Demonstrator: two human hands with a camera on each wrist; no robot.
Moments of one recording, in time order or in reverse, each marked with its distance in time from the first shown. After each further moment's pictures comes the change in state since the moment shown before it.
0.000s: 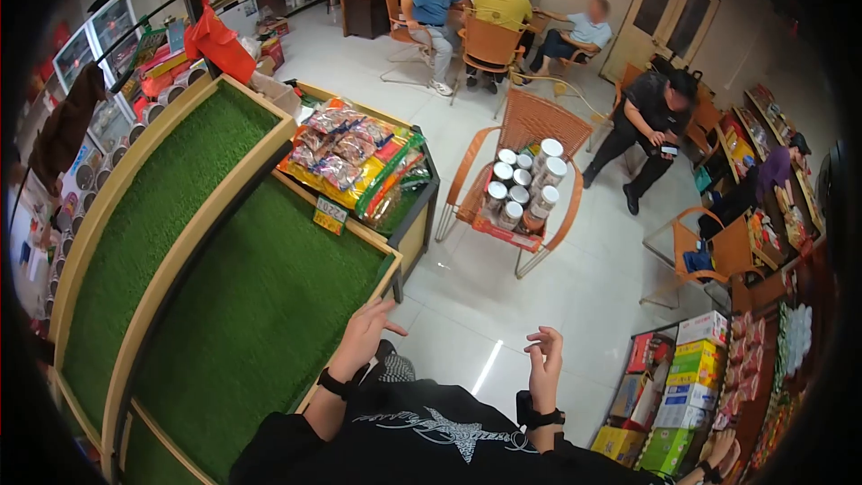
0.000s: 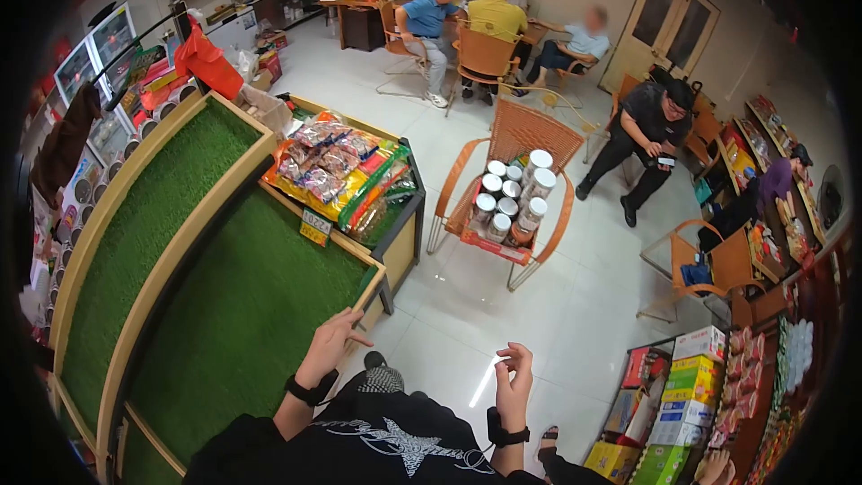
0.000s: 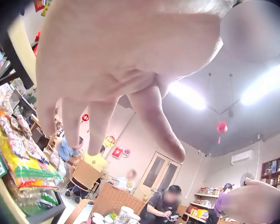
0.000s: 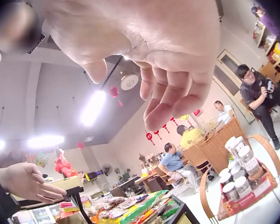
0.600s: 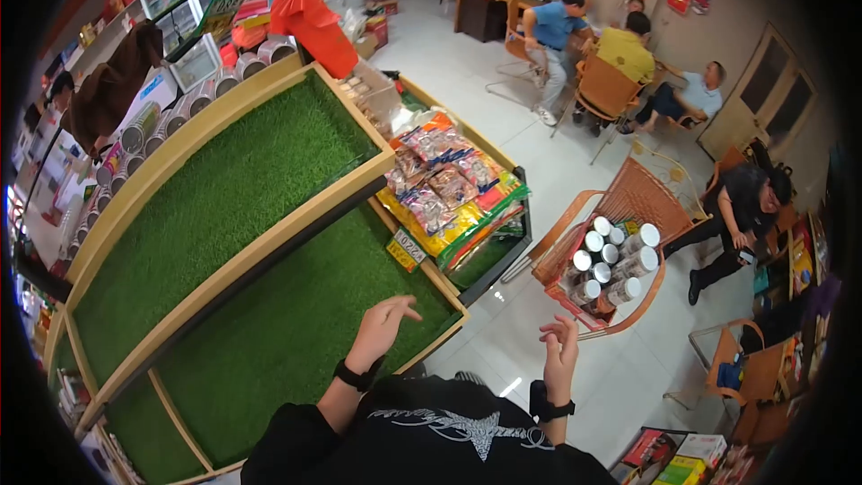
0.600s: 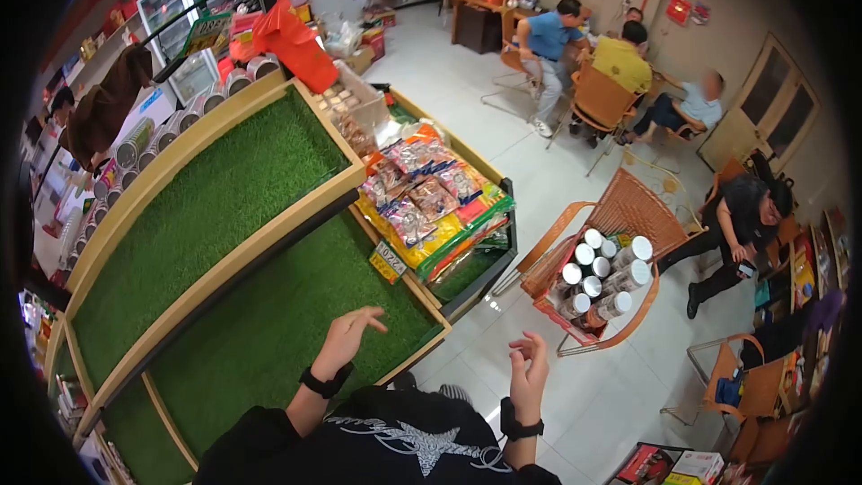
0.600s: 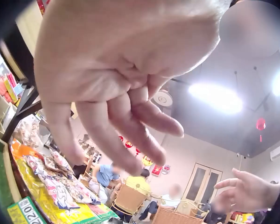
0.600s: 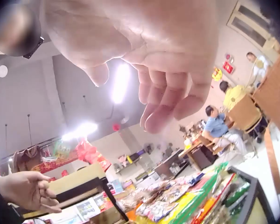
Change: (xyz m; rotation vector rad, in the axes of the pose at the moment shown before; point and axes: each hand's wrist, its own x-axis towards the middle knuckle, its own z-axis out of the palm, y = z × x) left_hand 0.101 -0.026 -0.107 -0.051 0.346 -0.250; right_hand 0.188 -0.013 0.164 0.093 -0.280 -0.104
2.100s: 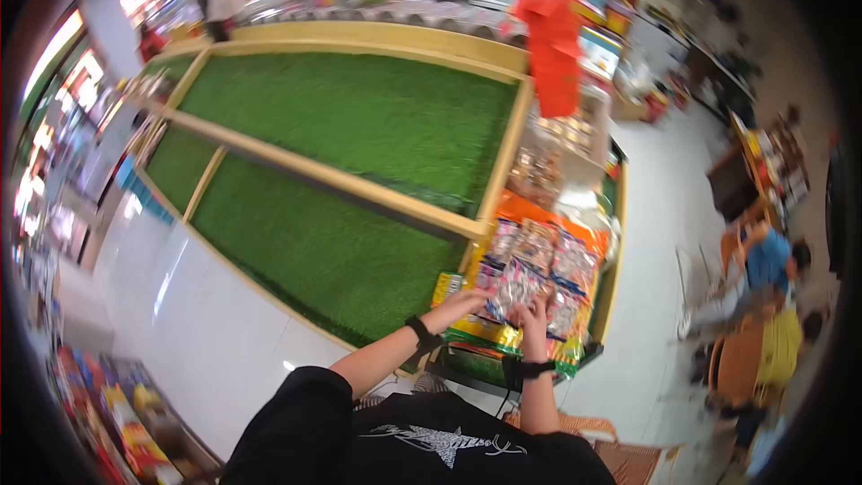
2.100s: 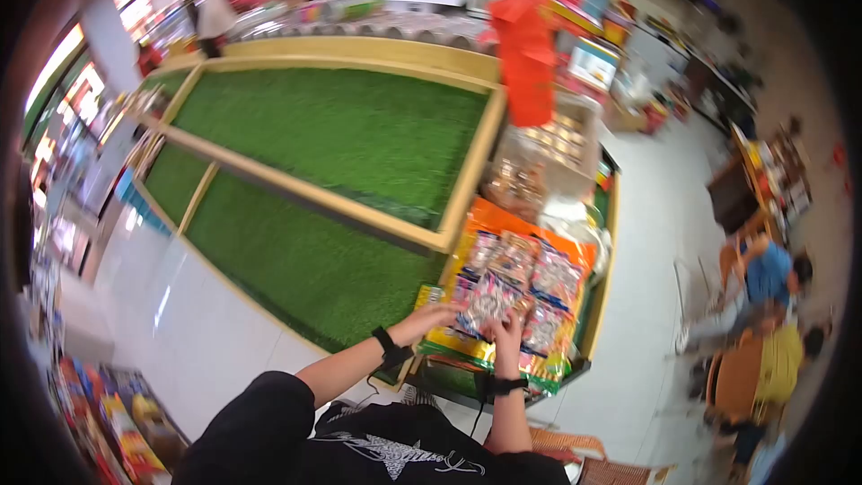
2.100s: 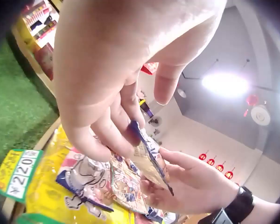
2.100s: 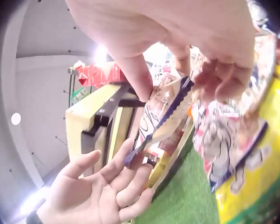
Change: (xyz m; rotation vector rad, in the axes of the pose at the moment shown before) left_hand 0.227 -0.053 0.094 -0.741 0.485 -0.227; right_hand 0.336 0.123 0.239 0.316 -1.117 0.529
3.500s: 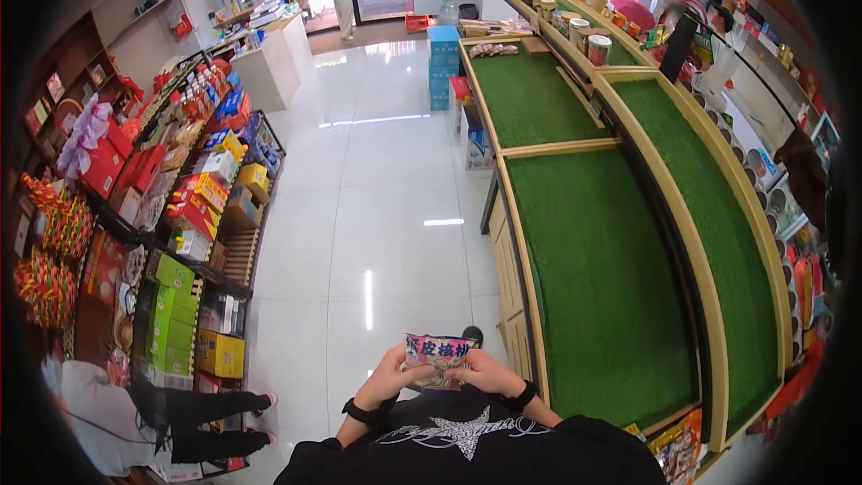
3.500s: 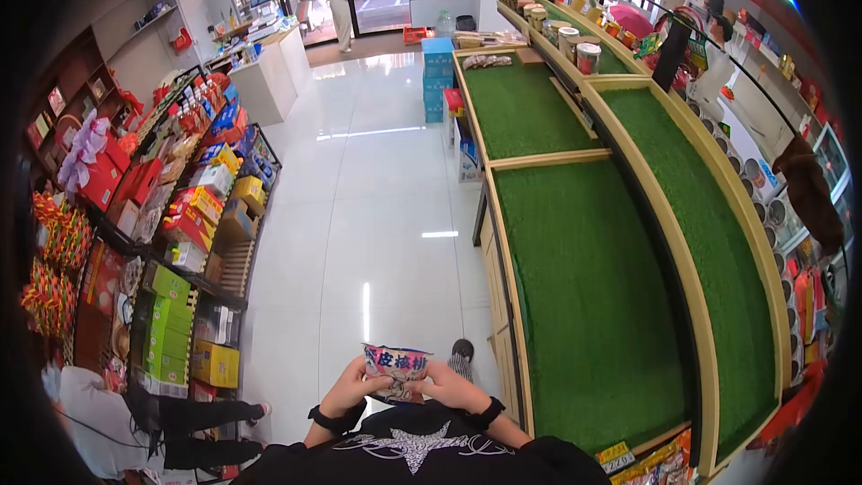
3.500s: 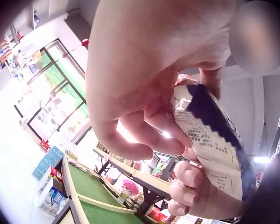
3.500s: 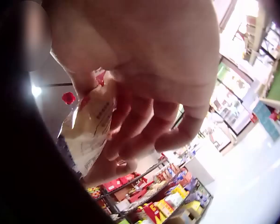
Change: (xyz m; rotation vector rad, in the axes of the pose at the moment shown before) left_hand -0.591 -0.067 -0.129 -0.409 1.281 0.555; right_hand -0.319 0.170 0.489 -0.707 -2.203 0.233
